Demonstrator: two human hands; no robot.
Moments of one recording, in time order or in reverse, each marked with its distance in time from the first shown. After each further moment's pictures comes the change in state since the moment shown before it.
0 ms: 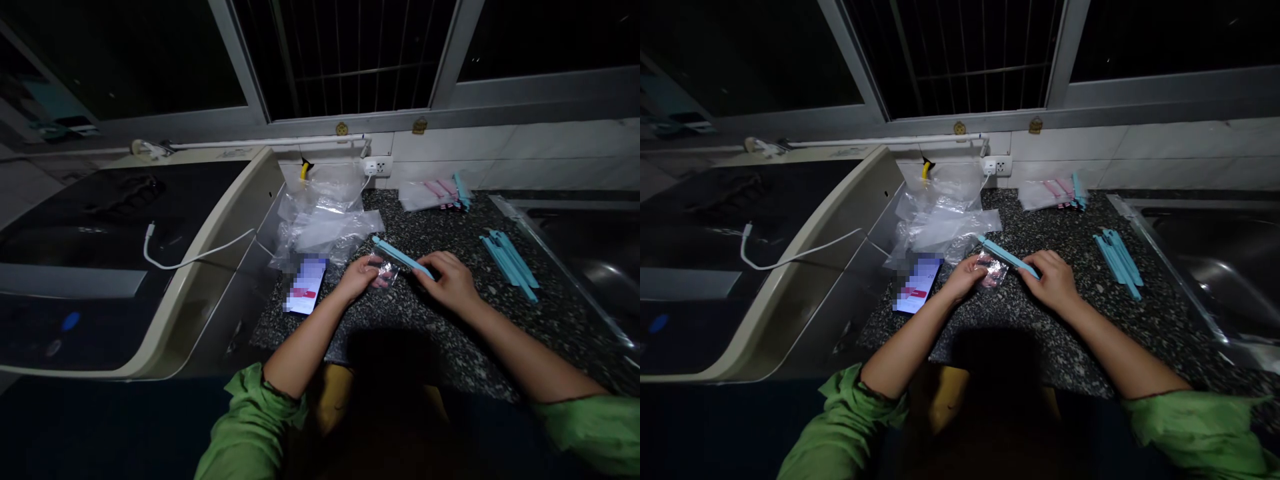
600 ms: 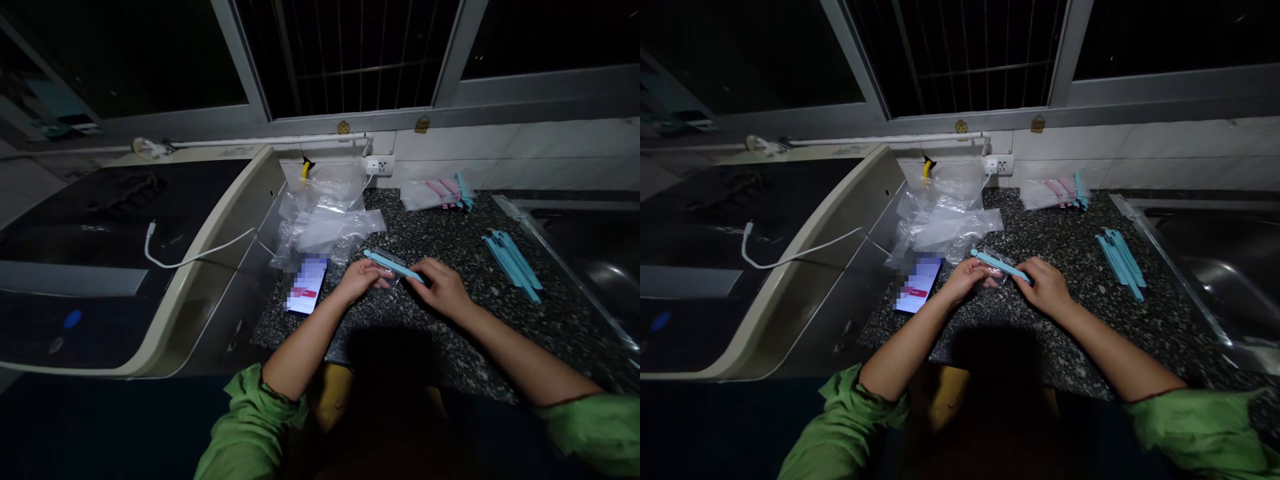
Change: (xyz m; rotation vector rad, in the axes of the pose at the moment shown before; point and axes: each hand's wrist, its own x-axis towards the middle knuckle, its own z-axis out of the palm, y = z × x) left_hand -0.007 0.004 0.000 0.043 -0.054 0.071; right_hand -0.008 -0.004 0.013 0.098 -0.082 -0.023
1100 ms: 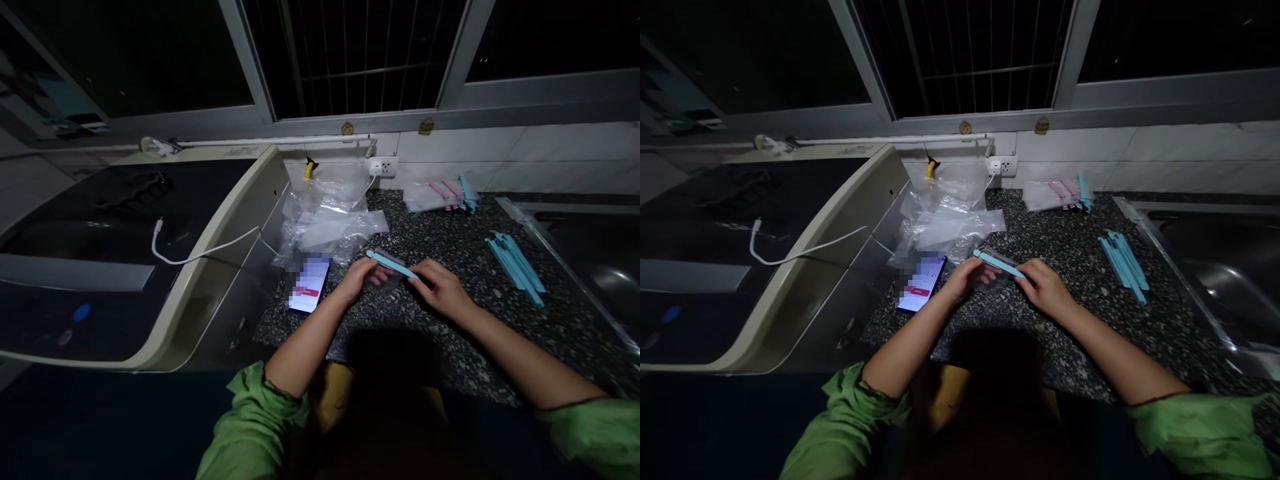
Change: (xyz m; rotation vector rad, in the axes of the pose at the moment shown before) left_hand 0.005 -0.006 -0.009 -0.079 -0.045 0.097; right_hand -0.001 0.002 0.002 0.091 -0.032 -0.016
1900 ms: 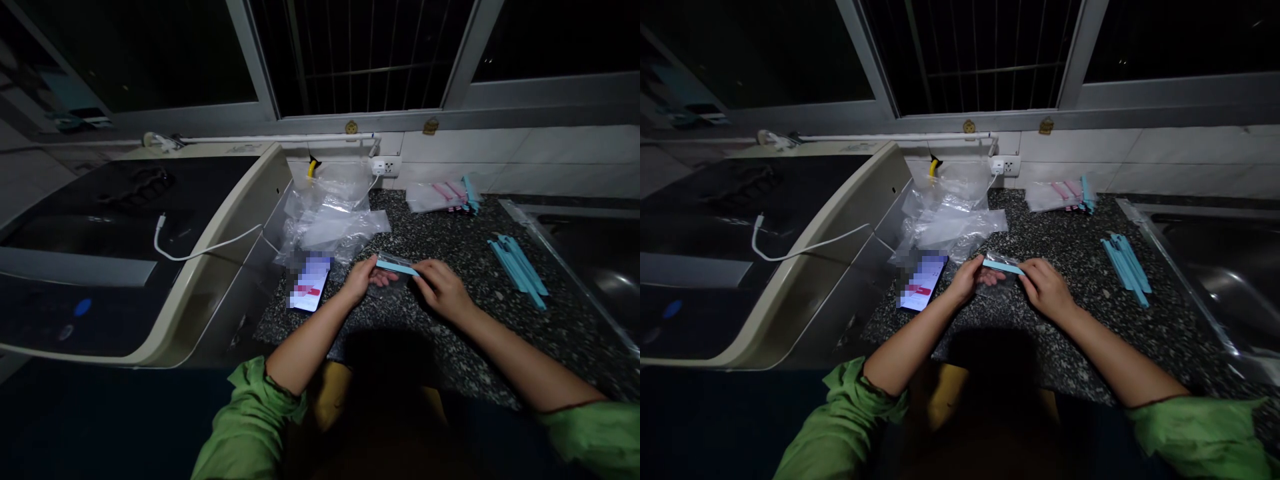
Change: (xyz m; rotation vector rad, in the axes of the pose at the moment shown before) left_hand 0.002 -0.005 0.005 -0.010 0.052 -0.084; right_hand 0.000 0.000 0.001 -0.129 0.072 -0.086
